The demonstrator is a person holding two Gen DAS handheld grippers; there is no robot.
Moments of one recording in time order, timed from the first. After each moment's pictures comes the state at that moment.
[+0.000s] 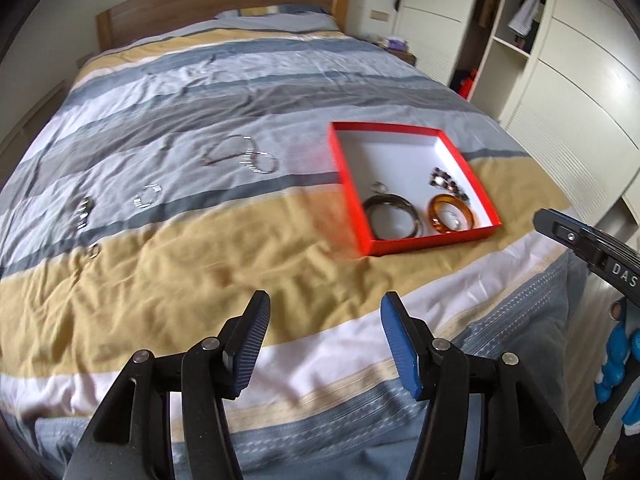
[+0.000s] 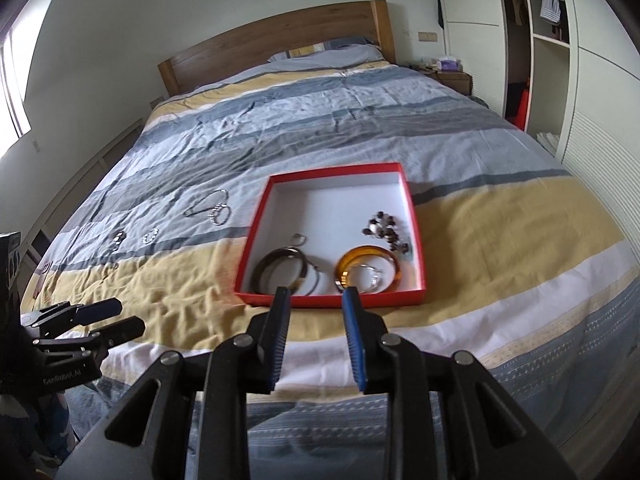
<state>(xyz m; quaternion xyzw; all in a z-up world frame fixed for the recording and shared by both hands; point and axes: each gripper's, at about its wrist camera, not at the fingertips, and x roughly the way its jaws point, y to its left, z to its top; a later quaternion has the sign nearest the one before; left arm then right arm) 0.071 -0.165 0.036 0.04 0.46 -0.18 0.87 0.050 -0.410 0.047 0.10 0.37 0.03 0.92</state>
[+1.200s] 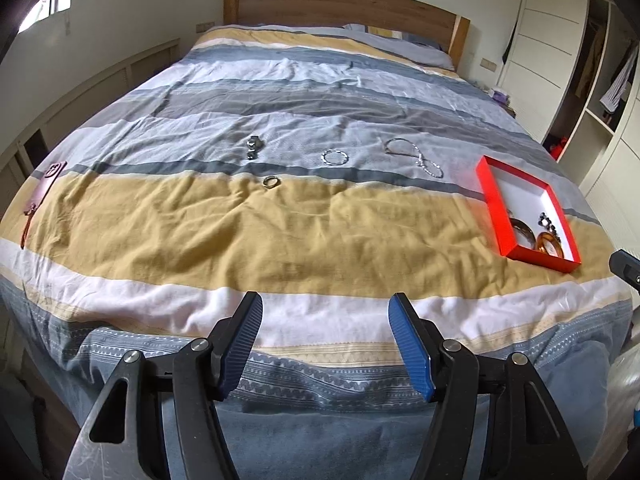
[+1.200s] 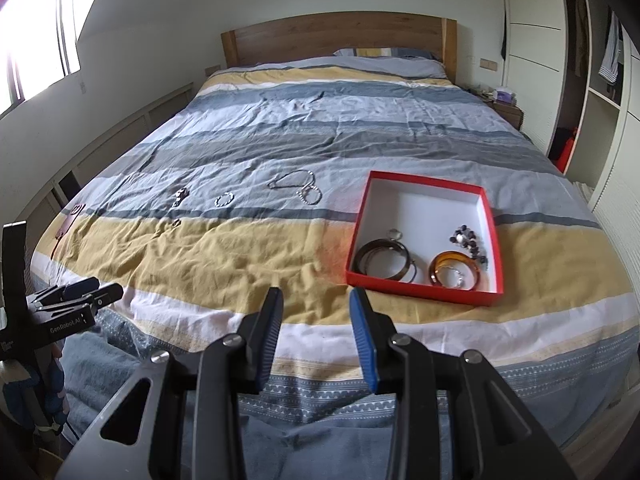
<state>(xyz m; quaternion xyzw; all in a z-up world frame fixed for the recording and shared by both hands) 0.017 -0.002 0.028 -0.04 0.43 -0.02 0.90 0.023 -0.302 0.067 0.02 0.38 0.10 0.92</state>
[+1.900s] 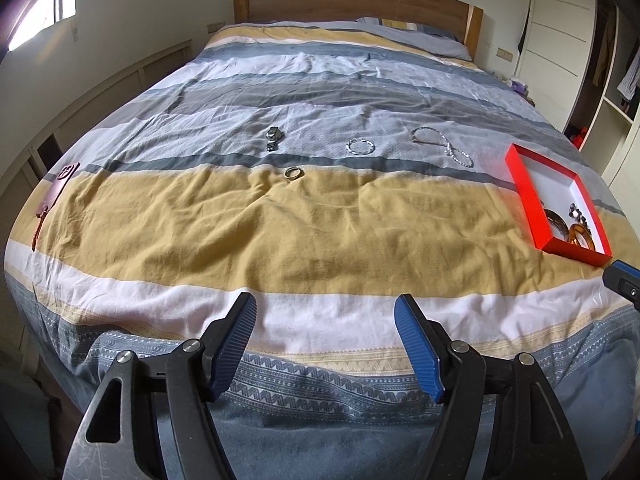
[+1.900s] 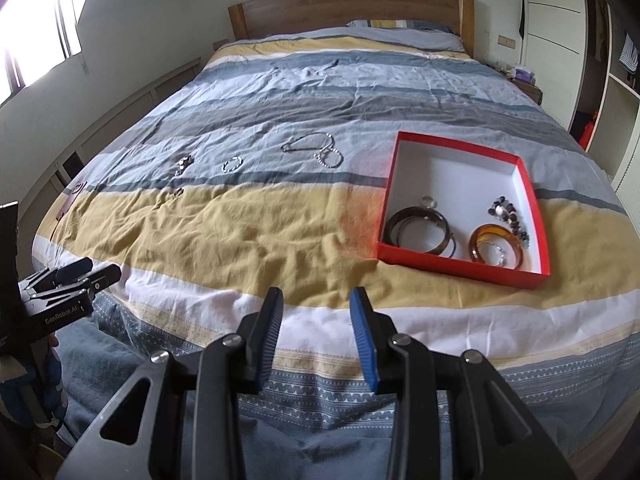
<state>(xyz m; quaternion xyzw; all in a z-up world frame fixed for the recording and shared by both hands) 0.031 0.006 0.006 -0.02 0.44 0.02 0.90 0.048 -0.278 0.022 0.02 0.42 0.12 0.90</state>
